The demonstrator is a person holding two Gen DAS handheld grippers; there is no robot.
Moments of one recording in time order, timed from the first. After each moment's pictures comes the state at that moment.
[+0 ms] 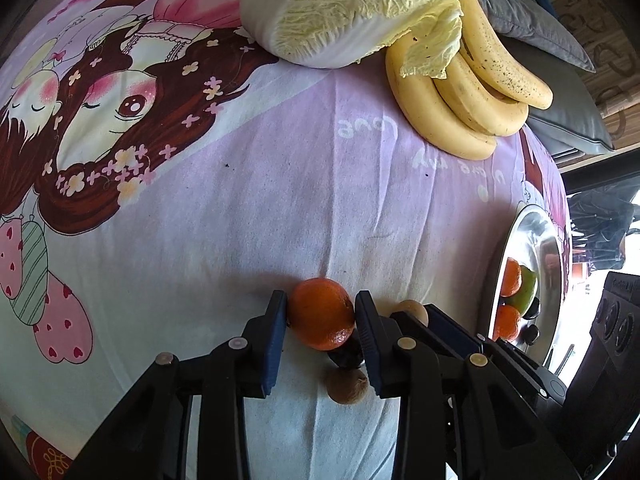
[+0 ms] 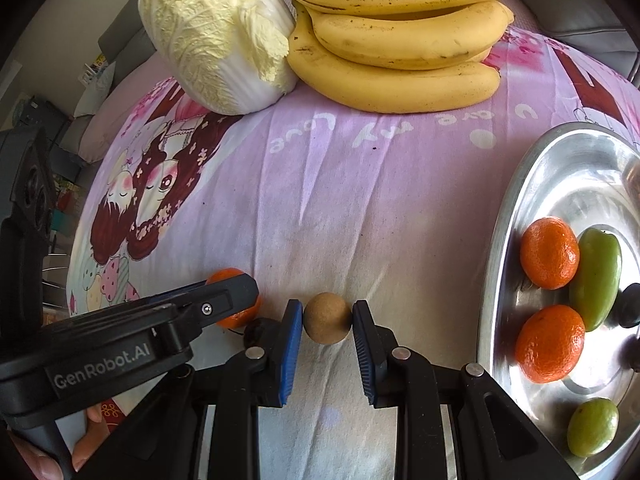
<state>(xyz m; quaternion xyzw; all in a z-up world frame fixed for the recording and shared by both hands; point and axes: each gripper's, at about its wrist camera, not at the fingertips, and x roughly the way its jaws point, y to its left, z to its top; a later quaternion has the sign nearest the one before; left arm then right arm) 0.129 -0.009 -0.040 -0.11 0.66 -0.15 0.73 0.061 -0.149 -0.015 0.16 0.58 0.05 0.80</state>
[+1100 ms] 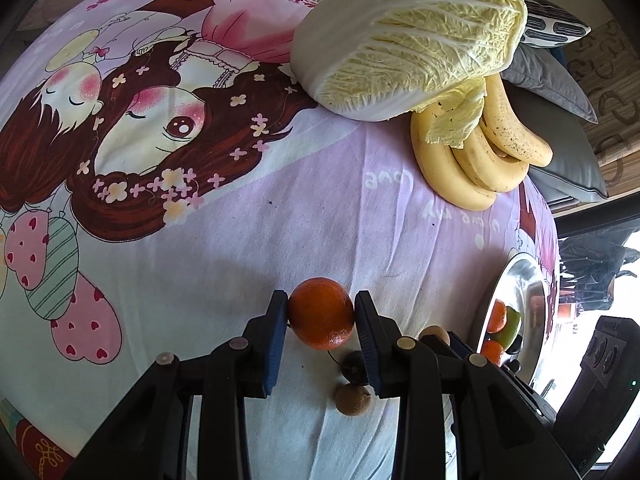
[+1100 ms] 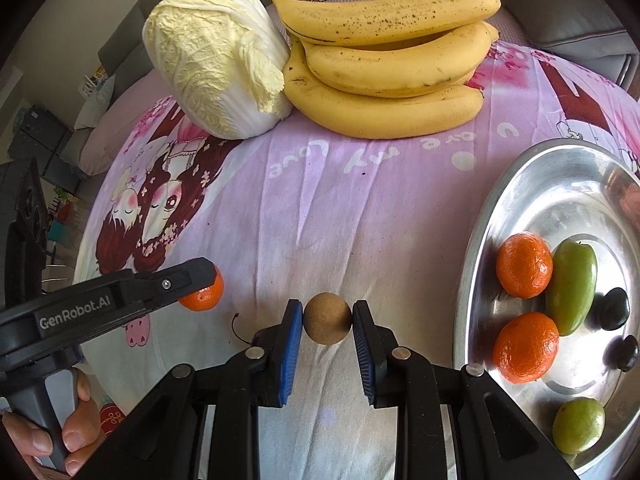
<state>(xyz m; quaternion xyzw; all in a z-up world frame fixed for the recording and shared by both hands) 0.130 0.025 -0.015 -0.16 0.63 -0.11 0.75 0.057 -0.157 0.001 0.16 0.56 0.04 0.81</state>
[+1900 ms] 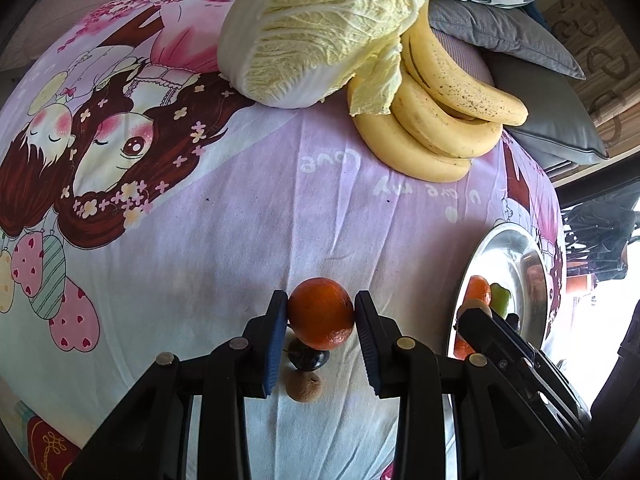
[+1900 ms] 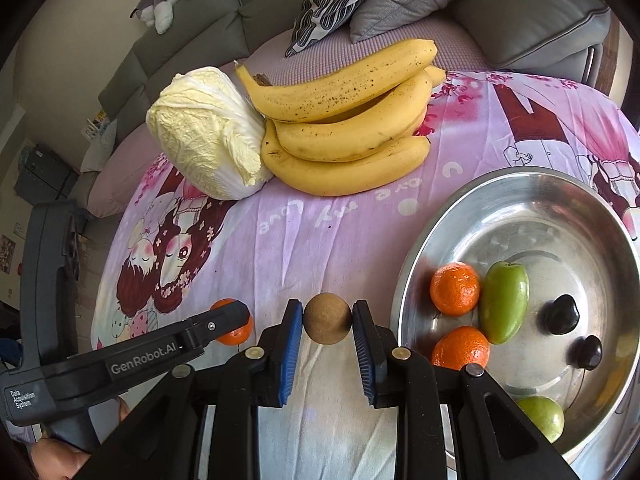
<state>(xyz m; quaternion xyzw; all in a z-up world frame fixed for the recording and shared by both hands) 0.122 -0.035 0.007 -0.09 0.63 -0.12 0.76 0.040 -0.203 0.042 0.21 0.50 0.02 0.84</state>
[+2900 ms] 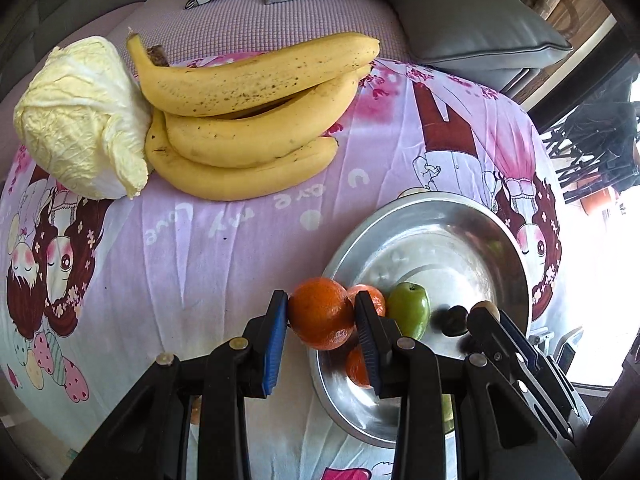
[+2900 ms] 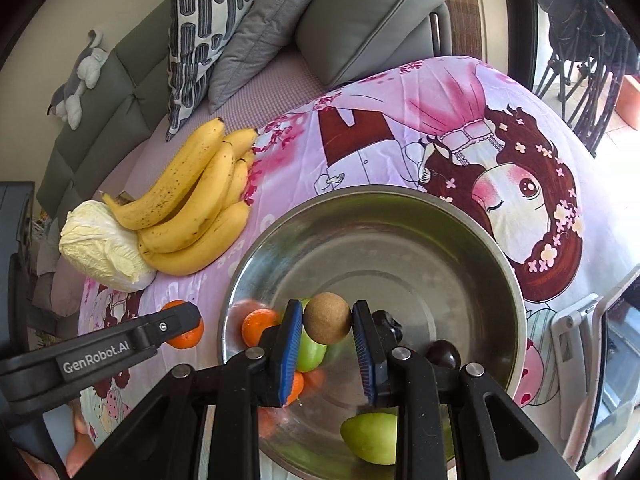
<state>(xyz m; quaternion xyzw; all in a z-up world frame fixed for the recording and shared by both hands) 0.134 -0.201 0.037 0.07 0.63 -0.17 0.75 -0.010 -0.330 0.035 0.29 0.46 -0.15 0.82</state>
